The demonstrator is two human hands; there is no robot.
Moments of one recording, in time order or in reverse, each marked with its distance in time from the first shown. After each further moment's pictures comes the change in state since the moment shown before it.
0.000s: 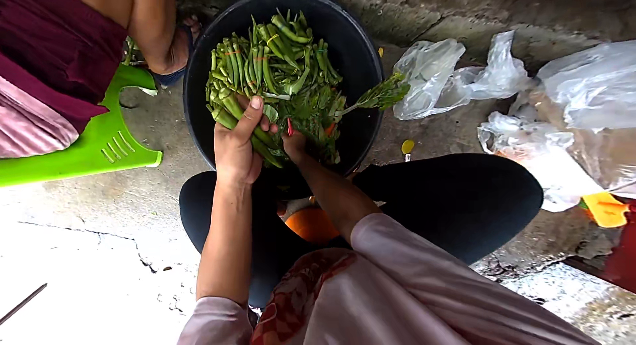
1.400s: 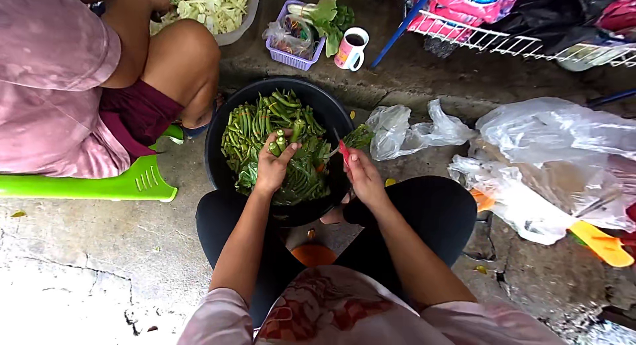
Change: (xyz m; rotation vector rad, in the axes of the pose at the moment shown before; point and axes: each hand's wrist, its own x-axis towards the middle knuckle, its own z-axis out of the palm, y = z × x) left_hand -0.014 -0.037 0.018 0.355 -0.289 0.193; right_hand -0.178 0.000 -0.218 0.107 0.171 -0.807
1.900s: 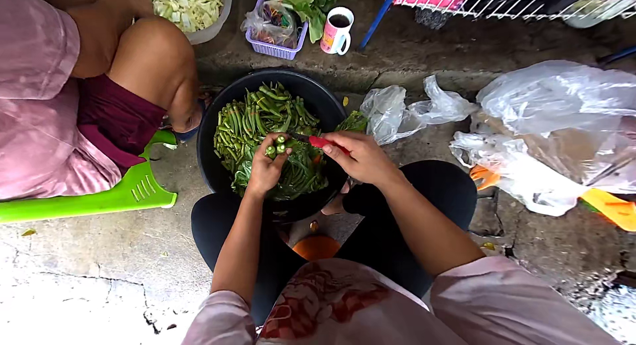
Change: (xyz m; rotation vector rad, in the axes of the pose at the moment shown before) left_hand 0.002 -0.007 -0.003 0.332 -0.163 0.082; right_hand 0.033 -0.014 -0.029 -0.315 -0.169 -0.406
